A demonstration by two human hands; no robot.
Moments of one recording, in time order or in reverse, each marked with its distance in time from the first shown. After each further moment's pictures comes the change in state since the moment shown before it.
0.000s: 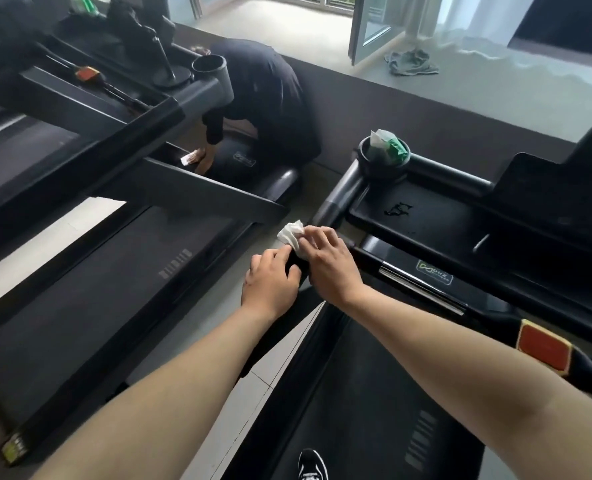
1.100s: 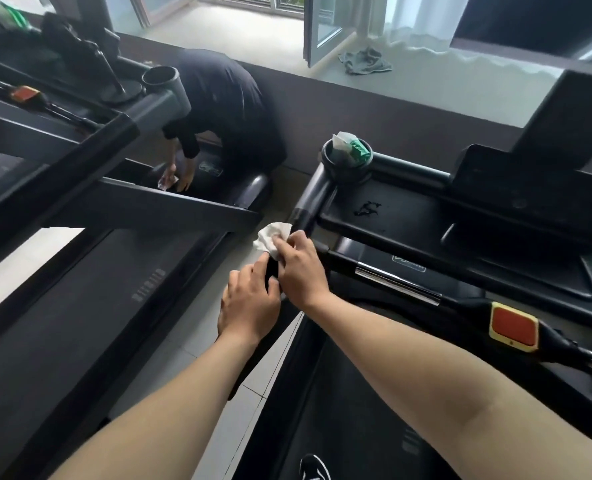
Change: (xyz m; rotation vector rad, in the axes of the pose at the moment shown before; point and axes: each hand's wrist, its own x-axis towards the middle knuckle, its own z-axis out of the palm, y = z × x) left_hand -0.002 0.001 0.009 0.041 0.067 0.046; right_hand 0.016 -0.016 0.012 0.385 0.142 0.351
